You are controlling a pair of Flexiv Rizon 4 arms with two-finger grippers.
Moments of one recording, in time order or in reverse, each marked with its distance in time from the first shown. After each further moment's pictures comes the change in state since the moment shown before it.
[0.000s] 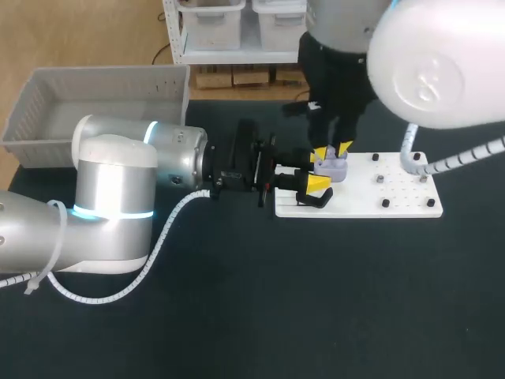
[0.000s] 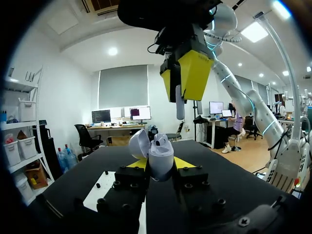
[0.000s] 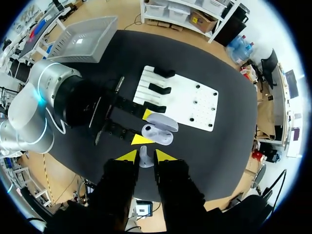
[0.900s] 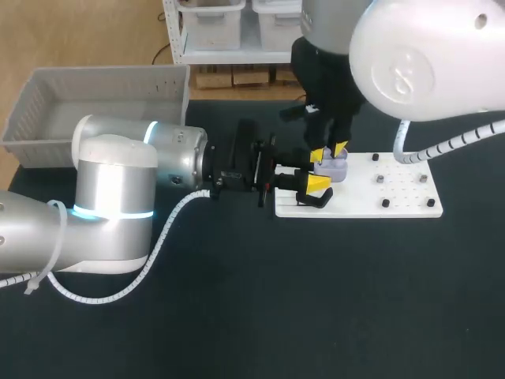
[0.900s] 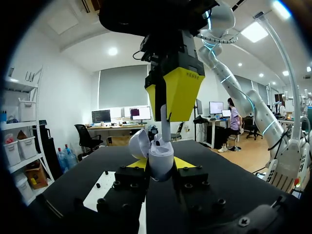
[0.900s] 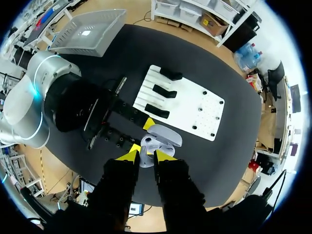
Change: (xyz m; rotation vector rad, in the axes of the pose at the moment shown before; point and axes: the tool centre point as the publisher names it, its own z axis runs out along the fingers) left arm 0.000 0.000 0.000 0.000 0.000 0.000; right arm -0.013 -0.002 0.017 -0.012 0.023 -0.101
